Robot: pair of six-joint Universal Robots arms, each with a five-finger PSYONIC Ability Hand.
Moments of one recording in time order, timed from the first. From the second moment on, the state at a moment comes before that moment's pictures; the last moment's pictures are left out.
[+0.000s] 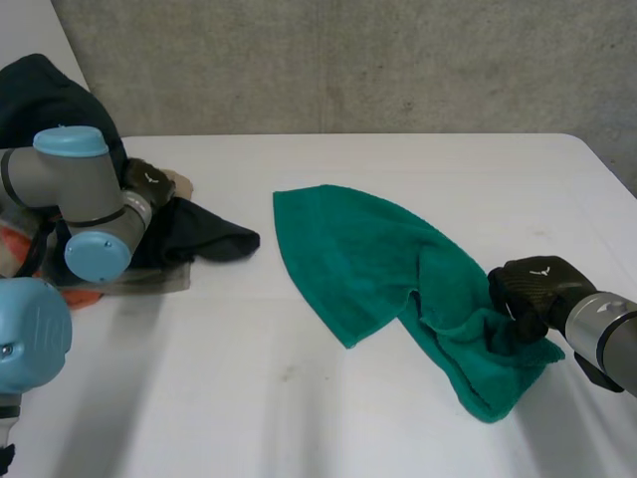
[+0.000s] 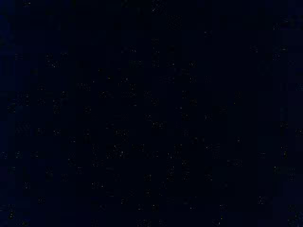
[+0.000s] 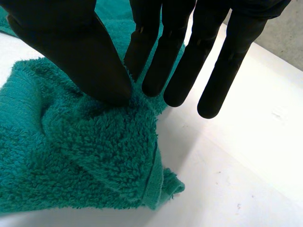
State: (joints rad) left arm 4.51 -2.69 -0.50 2.94 -1.63 4.03; right arm 1.73 -1.33 1.77 0.13 1.35 2.72; left_hand 1.06 1.17 1.13 1.17 0.91; right_hand 1.13 1.18 1.19 1.19 1.00
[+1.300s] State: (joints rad) left arm 3.98 -2.47 -0.78 2.70 -1.51 3.01; right arm 2.10 -1.67 1.32 0.25 1.42 2.77; left_hand 0.20 0.20 0.21 0.20 0.04; right_hand 1.13 1.18 1.19 1.20 1.00
